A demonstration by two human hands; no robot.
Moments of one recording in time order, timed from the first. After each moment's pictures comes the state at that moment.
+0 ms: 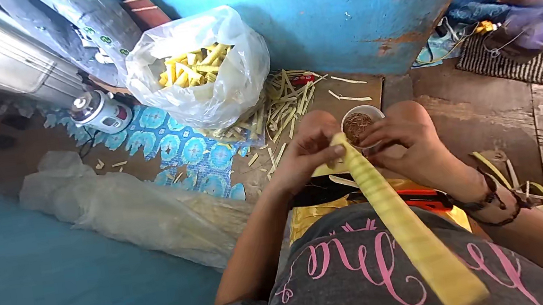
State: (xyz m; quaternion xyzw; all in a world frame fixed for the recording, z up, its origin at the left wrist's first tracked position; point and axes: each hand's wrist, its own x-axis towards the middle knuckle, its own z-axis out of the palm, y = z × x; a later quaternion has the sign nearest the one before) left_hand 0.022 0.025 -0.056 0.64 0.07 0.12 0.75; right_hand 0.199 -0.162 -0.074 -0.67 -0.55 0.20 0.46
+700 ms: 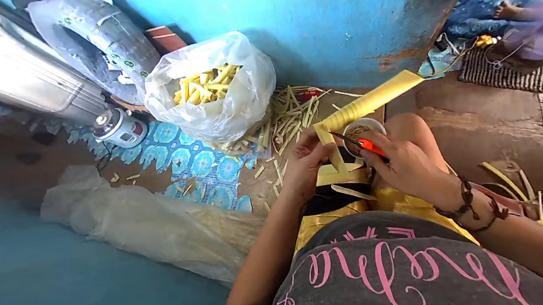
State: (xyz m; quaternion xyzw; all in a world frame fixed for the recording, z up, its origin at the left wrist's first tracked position) left_hand 0.043 0.006 -0.063 0.53 0.25 0.22 0.78; right_hand 0.189 -0.152 -0.080 -0.75 -0.56 0.07 0.34
